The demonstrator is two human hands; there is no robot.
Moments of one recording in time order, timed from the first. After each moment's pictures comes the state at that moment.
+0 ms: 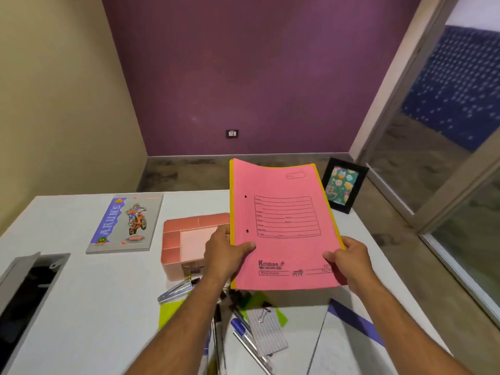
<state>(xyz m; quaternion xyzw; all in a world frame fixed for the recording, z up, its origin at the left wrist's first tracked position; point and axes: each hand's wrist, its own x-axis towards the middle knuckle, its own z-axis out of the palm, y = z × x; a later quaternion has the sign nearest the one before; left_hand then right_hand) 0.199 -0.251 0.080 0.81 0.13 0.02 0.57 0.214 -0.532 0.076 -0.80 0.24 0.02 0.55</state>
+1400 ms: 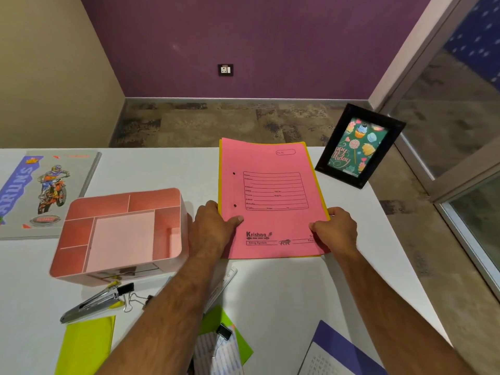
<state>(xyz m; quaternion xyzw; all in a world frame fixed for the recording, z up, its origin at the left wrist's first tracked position) 0.350 -0.328 -0.065 0.90 0.24 -0.04 0.35 0.371 -0.590 -0.058 -0.90 0.24 0.06 0.36</state>
